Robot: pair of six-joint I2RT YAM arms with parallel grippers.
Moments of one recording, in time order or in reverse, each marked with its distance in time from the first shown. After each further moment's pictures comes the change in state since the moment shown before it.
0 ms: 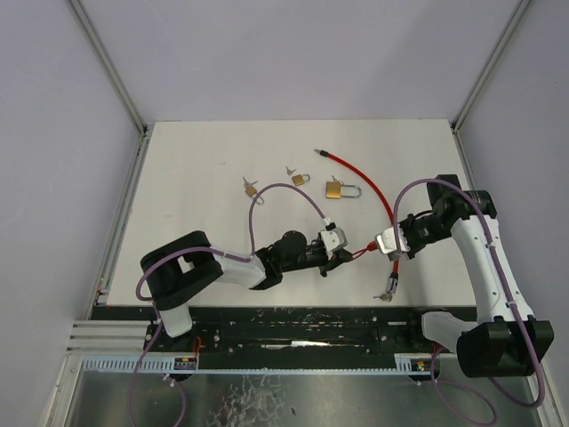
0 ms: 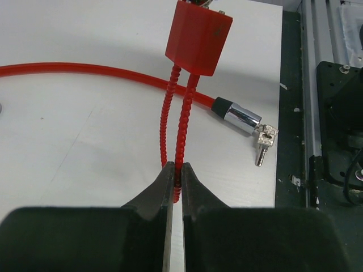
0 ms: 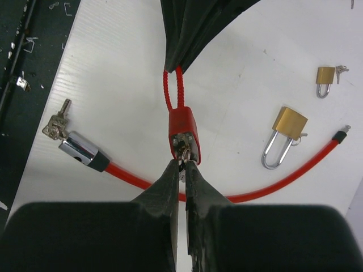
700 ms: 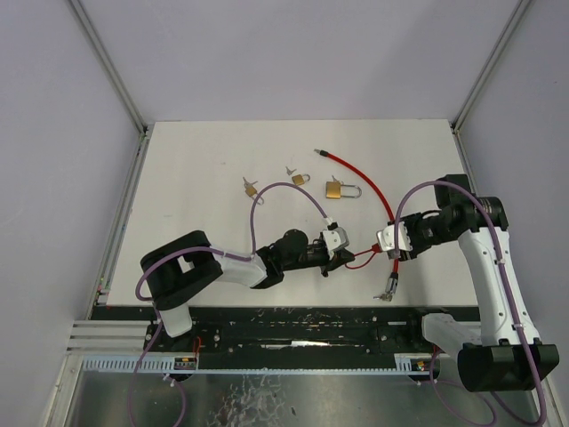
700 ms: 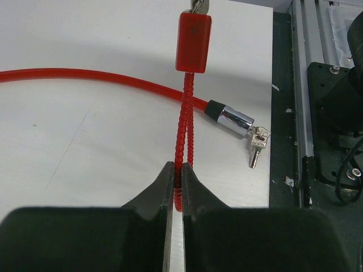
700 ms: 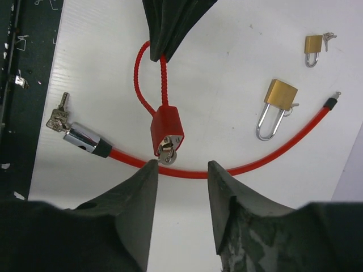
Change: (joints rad) left arm 0.000 0.000 0.024 -0.014 0.038 0.000; right arm 0.005 -0.087 0.059 0.002 0.061 0.138
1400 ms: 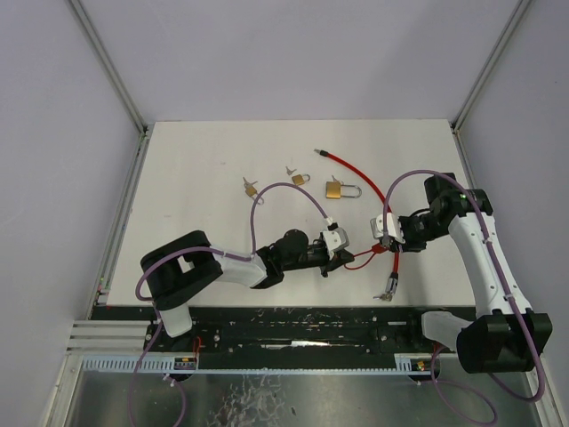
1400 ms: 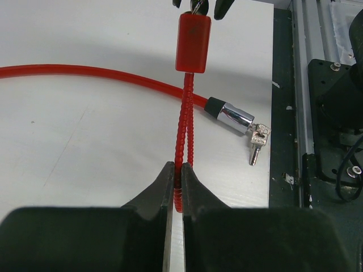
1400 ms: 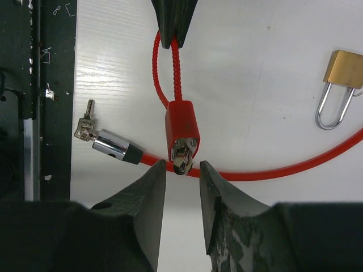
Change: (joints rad) left arm 0.000 0.000 0.000 -0.010 0.008 0.000; right arm 0.000 0.106 -0.069 0.064 0.037 0.186
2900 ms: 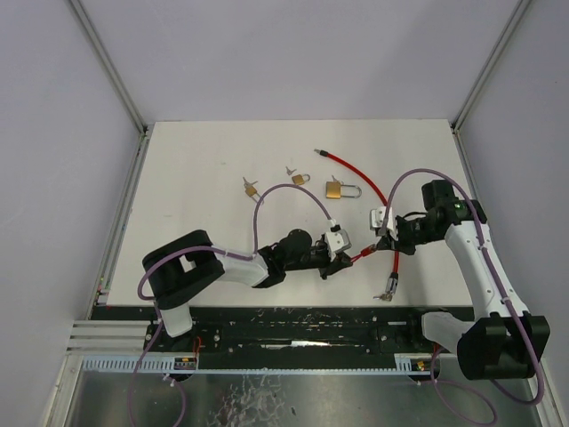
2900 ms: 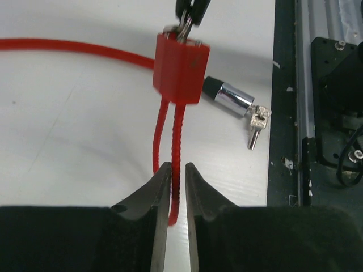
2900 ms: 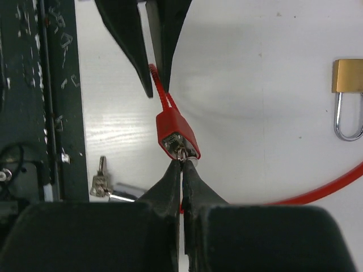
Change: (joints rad) left arm 0.000 0.013 0.008 -0.087 0.012 0.000; right arm 0.000 -0.028 -0.119 0.148 -0.138 0.199
